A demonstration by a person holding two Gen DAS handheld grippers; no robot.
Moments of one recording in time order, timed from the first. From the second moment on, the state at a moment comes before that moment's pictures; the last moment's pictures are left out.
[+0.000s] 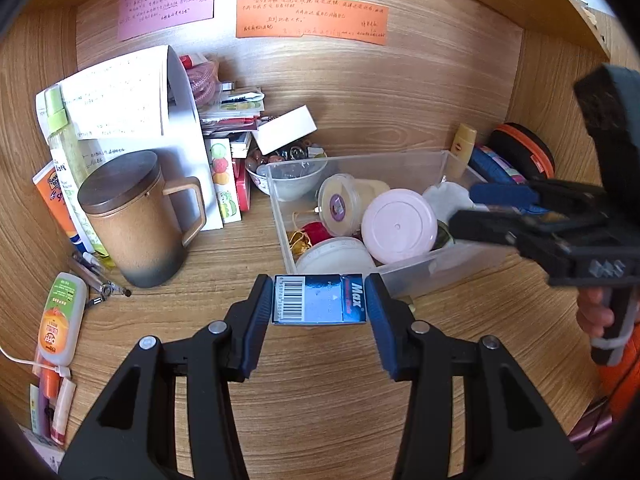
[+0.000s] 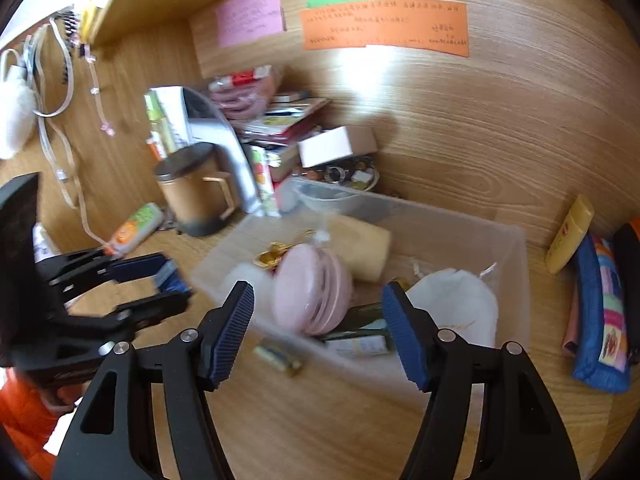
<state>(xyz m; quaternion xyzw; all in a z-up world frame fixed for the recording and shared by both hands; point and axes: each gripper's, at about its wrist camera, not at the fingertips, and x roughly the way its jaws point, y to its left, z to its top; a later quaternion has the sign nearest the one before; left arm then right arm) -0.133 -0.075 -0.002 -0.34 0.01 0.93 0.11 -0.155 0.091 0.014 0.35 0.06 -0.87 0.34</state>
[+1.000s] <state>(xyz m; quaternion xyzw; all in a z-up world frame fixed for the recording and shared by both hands) -0.107 -0.114 -0.034 -0.36 -0.02 0.92 0.17 -0.139 0.025 -0.066 0.44 0.03 -0.88 0.20</state>
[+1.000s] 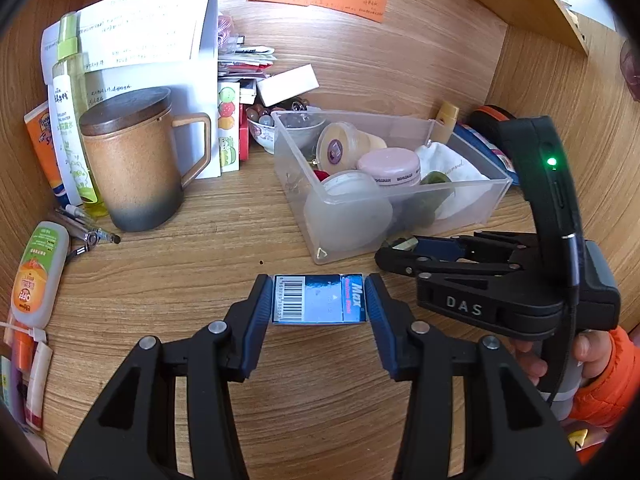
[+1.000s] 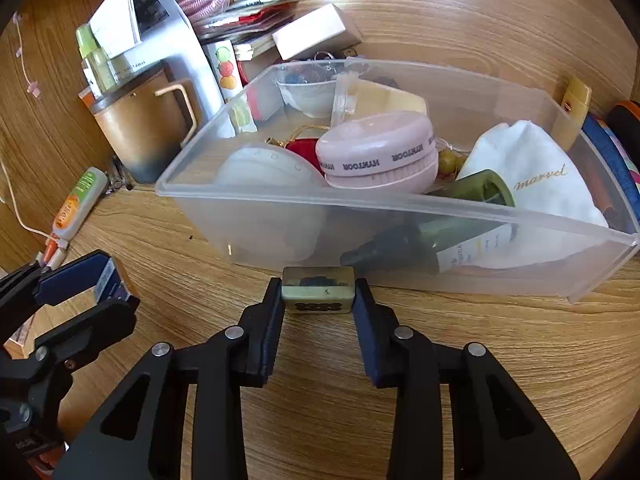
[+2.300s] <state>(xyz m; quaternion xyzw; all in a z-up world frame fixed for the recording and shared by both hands) -0.182 -0.039 -0.004 -0.36 -0.02 0.92 0.15 -0.177 0.126 0.000 0.36 0.02 -0.89 0.26</state>
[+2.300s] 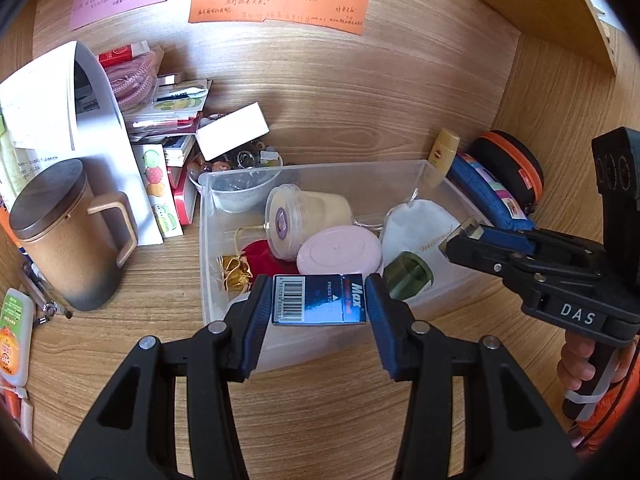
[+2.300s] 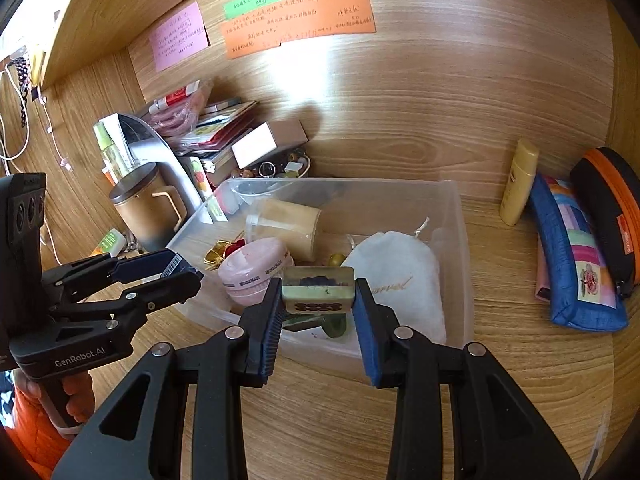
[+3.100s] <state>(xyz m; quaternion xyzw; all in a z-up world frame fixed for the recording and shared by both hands) -0.236 -0.042 -0.023 -0.38 -0.05 0.91 0.12 -0.217 0.099 -0.031 0.39 0.06 -0.88 0.27</state>
